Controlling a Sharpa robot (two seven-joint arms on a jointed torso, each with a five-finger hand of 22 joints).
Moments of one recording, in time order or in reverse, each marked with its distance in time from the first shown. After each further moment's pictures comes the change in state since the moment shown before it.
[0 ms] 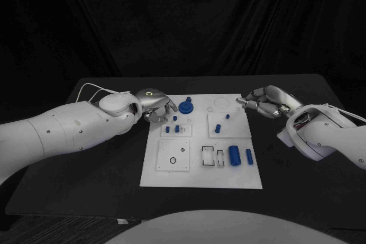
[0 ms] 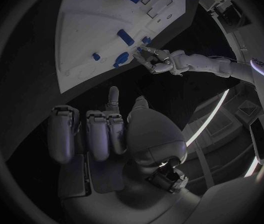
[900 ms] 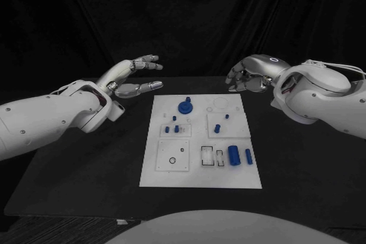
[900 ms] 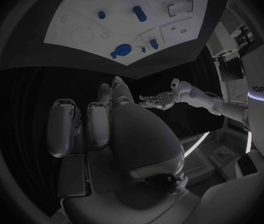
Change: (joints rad) left arm 0.086 -0.264 0.000 0.256 0.945 -0.047 0.383; left_hand -0.362 0.122 -0.499 0.179 0.110 -0.253 0.107 -0.010 -0.106 -0.865 0.059 -0.059 -0.082 -1.421 0.165 -1.266 -1.114 0.014 -1.329 0.177 -1.189 -0.681; right arm 0.206 0.141 0.000 -0.050 -0.410 0.252 -0.110; right_hand 0.500 -0.164 0.169 -0.116 0.014 0.063 0.017 -0.371 -0.297 -0.569 0.055 -0.910 -0.839 -0.001 0.006 -0.251 -0.130 0.031 -0.003 0.012 -0.156 0.000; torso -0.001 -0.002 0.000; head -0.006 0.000
